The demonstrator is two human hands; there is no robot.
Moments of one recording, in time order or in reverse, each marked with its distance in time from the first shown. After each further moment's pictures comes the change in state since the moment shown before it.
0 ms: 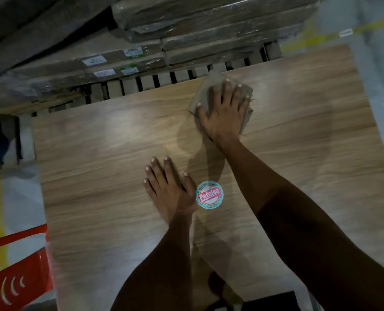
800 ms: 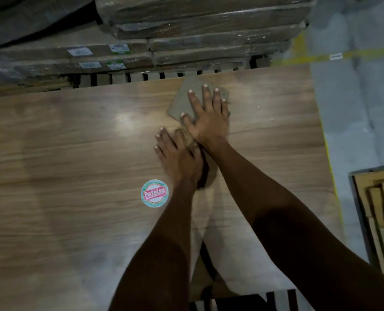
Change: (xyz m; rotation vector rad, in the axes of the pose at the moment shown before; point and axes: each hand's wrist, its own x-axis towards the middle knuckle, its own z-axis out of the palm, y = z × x) left_hand 0.005 0.171 0.029 -0.089 -0.054 0.014; right_hand 0.011 0.100 -0.021 -0.019 -0.040 -0.264
